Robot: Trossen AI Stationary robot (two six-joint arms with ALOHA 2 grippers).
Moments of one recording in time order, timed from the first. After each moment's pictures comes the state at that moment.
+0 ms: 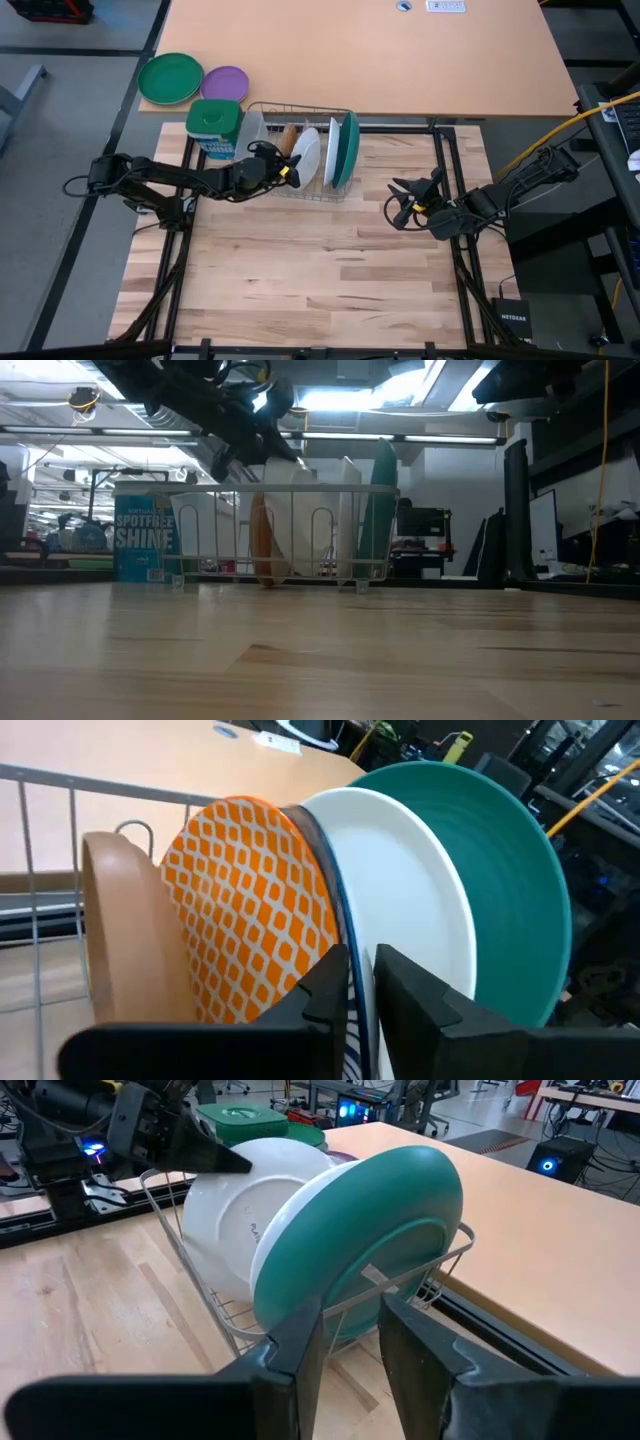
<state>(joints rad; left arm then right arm) 0.13 1.37 0.71 0.39 -0.62 -0.62 0.50 0.92 0.77 -0.48 1.11 0.54</state>
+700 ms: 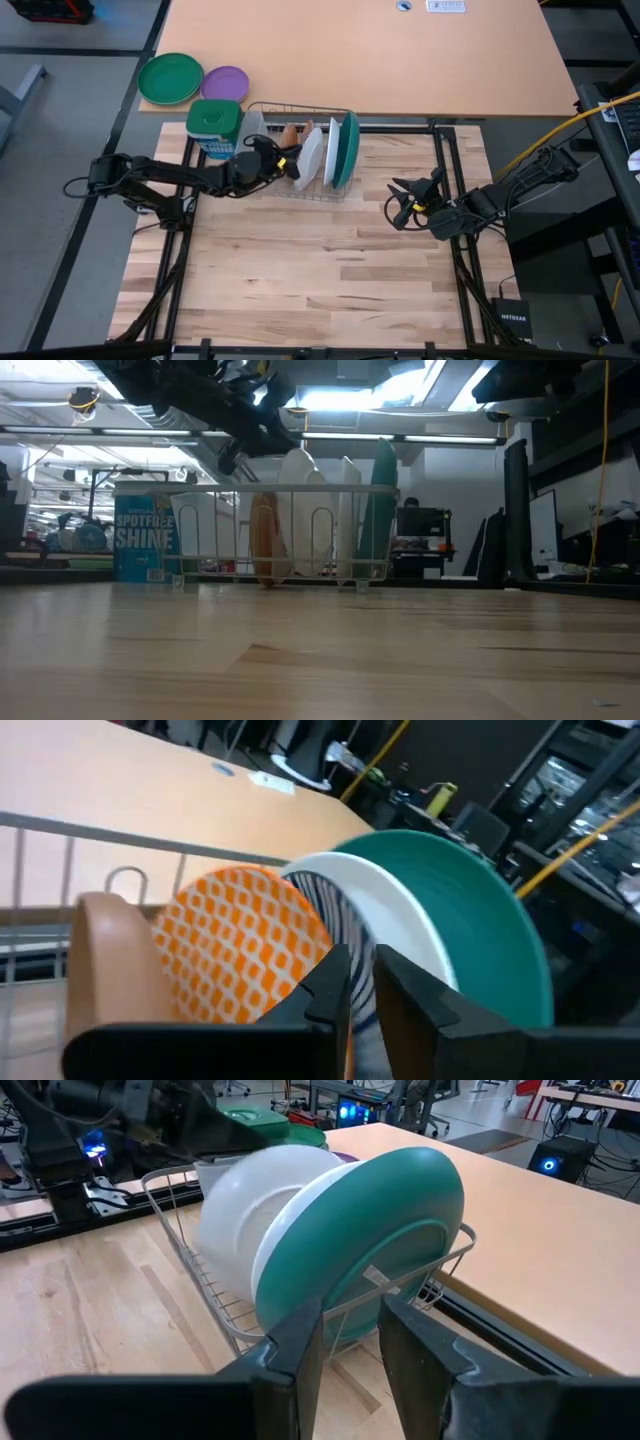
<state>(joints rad) 0.18 1.37 0.71 0.52 -0.61 -0.60 0.50 0.92 0.77 -0.47 1.11 0.54</state>
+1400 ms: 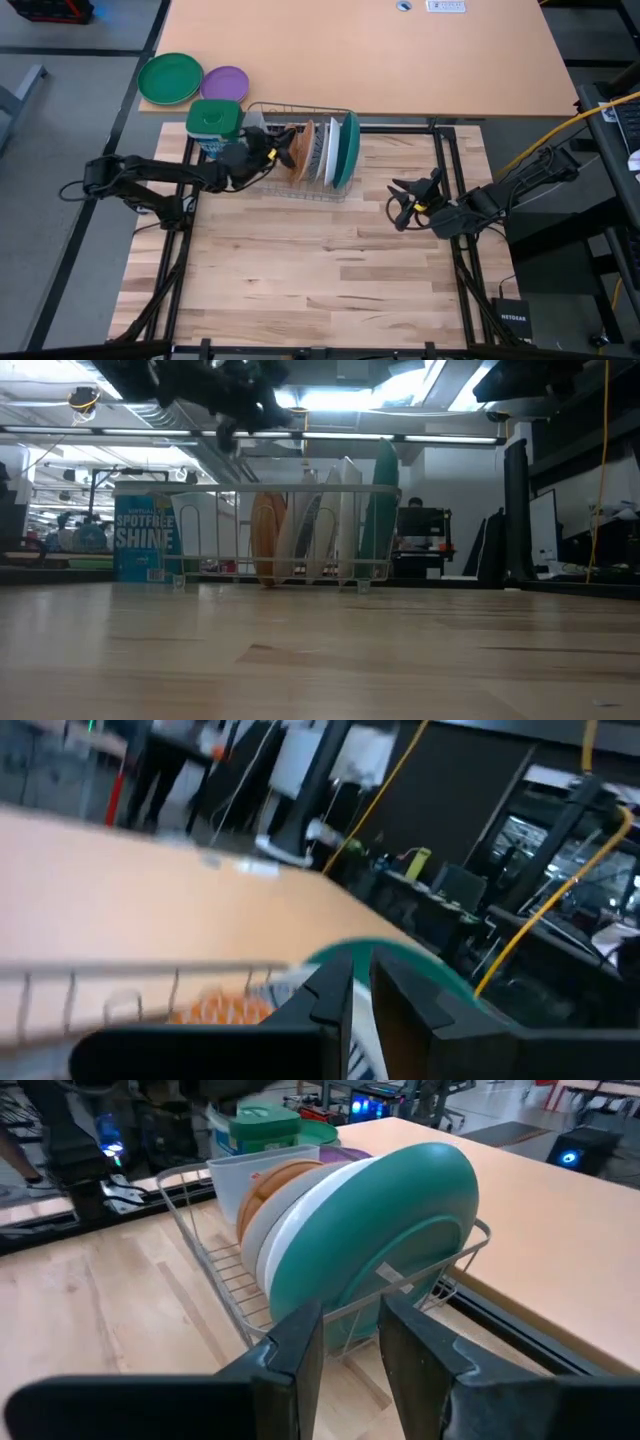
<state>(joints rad) 0.22 1.31 0.71 0.69 -0.61 -0.41 0.50 0.90 0.77 -0.47 1.07 0.54</state>
